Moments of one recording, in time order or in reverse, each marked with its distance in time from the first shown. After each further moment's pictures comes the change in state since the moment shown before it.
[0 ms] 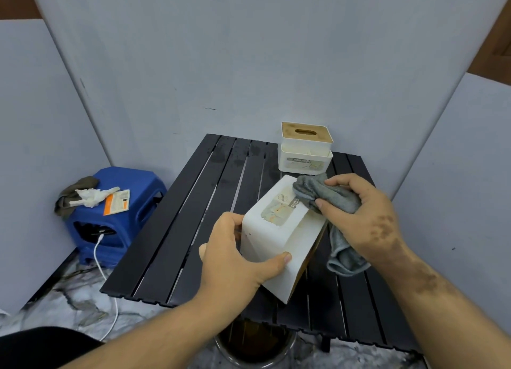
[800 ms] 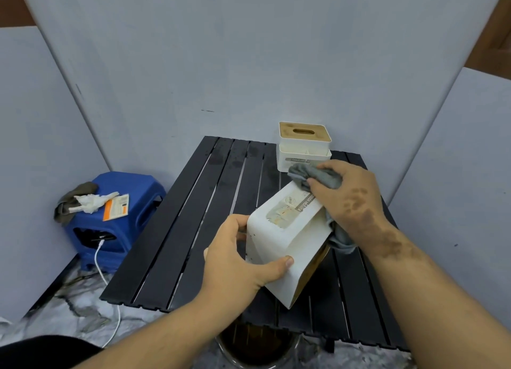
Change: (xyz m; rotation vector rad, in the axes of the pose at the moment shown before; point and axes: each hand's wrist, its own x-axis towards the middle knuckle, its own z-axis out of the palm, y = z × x) left_hand 0.003 0.004 0.000 -0.041 -0.090 -0.021; right_hand 0.038 -0.007 0.015 -0.267 0.028 0.063
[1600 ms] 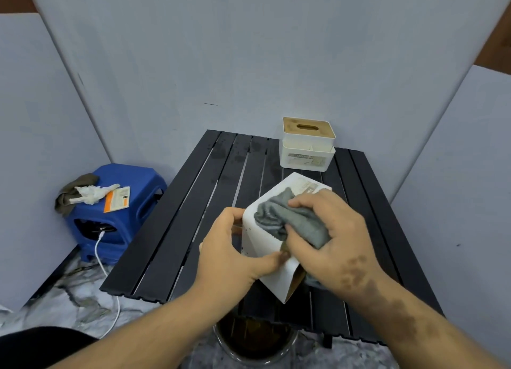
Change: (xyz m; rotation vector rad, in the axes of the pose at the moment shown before) left_hand 0.001 0.000 -0.011 -0.009 0.006 0.021; right_hand -0.079 -0.020 0.013 0.170 -0.025 -0.443
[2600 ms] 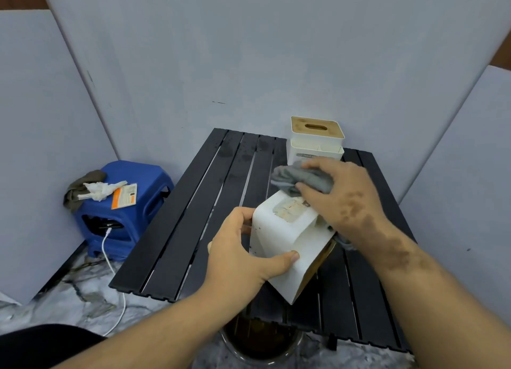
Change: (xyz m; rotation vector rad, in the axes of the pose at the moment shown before) left_hand 0.001 -0.002 0.002 -0.023 0.008 -0.042; right_hand 0.062 0.019 -0.004 -0.190 -0.147 0.241
